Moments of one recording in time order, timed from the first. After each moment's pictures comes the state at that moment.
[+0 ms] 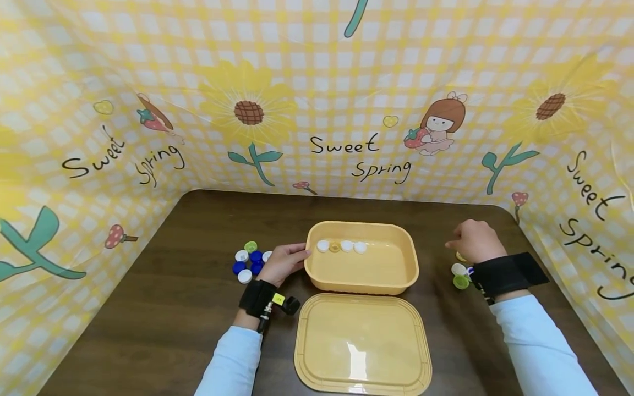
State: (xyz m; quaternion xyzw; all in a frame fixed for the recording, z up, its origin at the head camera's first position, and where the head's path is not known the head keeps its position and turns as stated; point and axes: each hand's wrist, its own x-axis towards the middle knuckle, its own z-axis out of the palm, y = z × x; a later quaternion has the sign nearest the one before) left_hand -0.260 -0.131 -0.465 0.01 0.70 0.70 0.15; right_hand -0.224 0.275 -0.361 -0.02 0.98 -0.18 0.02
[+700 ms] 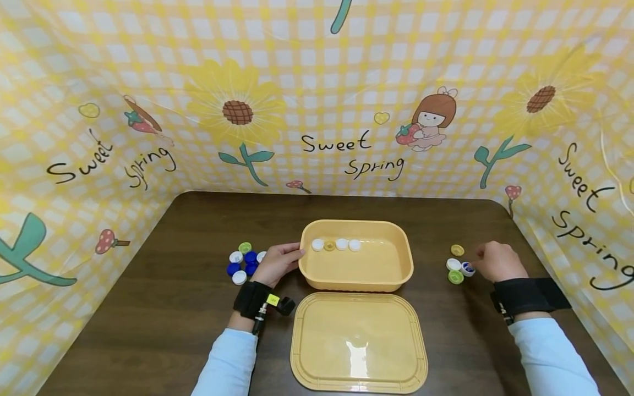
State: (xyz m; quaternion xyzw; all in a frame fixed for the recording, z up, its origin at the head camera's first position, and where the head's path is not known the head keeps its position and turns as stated) left_hand -0.263 -0.131 -0.466 0.01 0.69 0.71 0.16; right_hand -0.199 0.334 -0.406 0.02 0.98 -0.17 0.04
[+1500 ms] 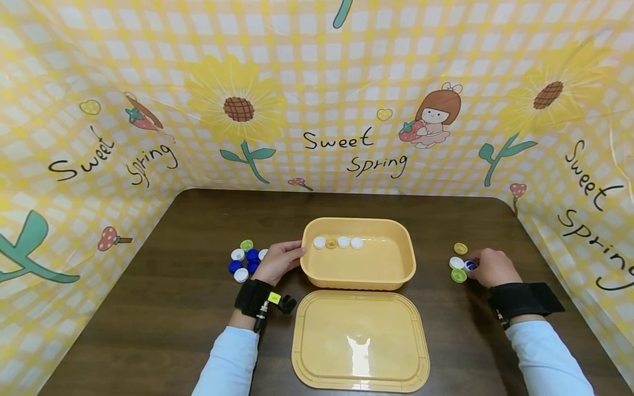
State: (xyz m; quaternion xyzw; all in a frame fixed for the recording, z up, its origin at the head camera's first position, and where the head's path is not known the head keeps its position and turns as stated) left_hand -0.262 -0.130 -0.465 0.01 0.69 0.71 0.15; right_hand -0.203 0.333 -0.435 0.00 0.98 -0.19 0.04
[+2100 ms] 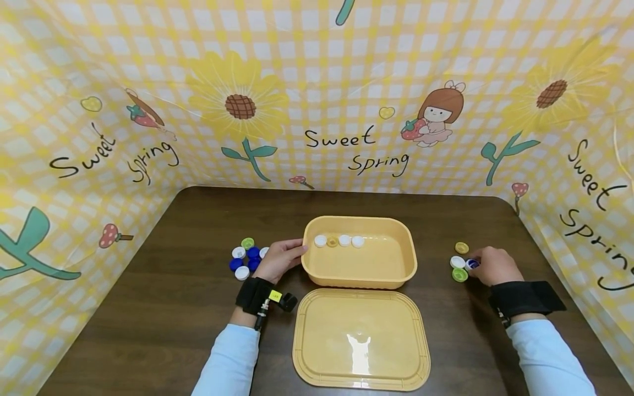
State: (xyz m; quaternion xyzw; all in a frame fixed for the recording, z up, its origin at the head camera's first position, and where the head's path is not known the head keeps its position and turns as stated) left_hand -0.265 -0.131 -0.468 0.00 0.69 0.71 0.16; right_hand -0.203 0.332 -0.433 0.00 0.98 -0.18 0.04
